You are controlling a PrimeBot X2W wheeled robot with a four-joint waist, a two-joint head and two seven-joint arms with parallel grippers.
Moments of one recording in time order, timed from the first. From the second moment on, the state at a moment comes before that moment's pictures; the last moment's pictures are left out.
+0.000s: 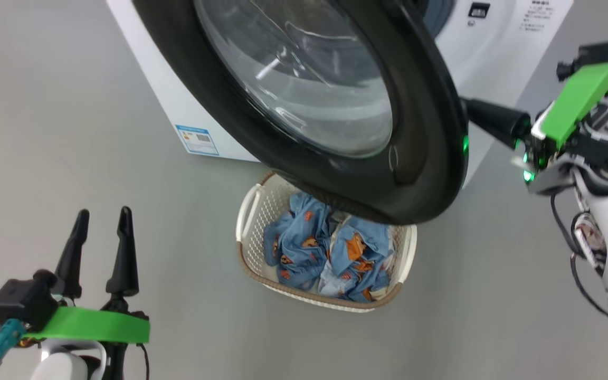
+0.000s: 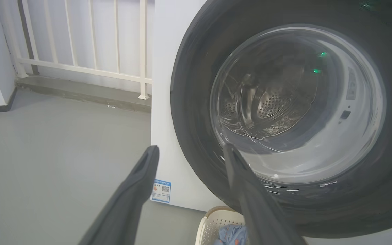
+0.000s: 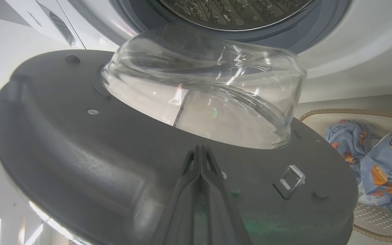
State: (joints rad) left arm -0.25 0.18 -0.09 0.26 -0.45 -0.13 -0.26; right arm -0.86 -0.25 0.16 0.65 1.48 0.12 0.77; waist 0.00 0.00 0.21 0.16
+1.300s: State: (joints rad) left arm -0.18 0.16 -0.10 0.32 -0.42 -0.13 -0.26; right arm -0.47 -0.17 0.23 0.37 1.55 0.12 0.88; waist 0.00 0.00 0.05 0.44
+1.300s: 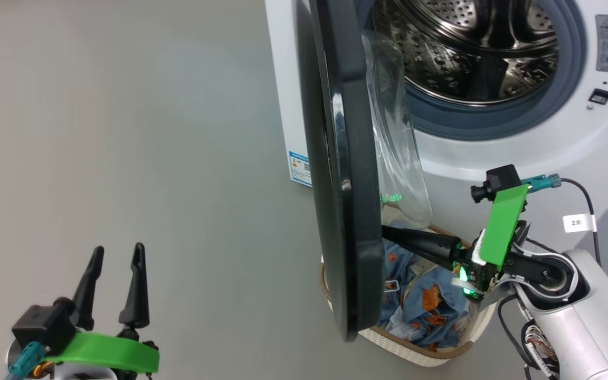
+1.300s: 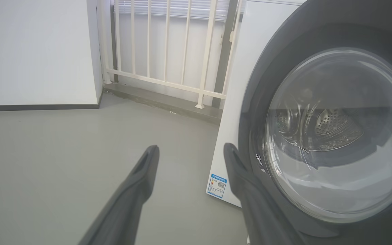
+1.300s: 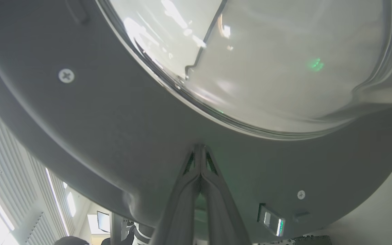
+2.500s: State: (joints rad) left arm -0.18 0.16 -0.10 0.32 -0.42 -0.13 -0.26; right arm -0.45 -0.14 0.20 0.28 1.55 0.12 0.84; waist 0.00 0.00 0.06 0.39
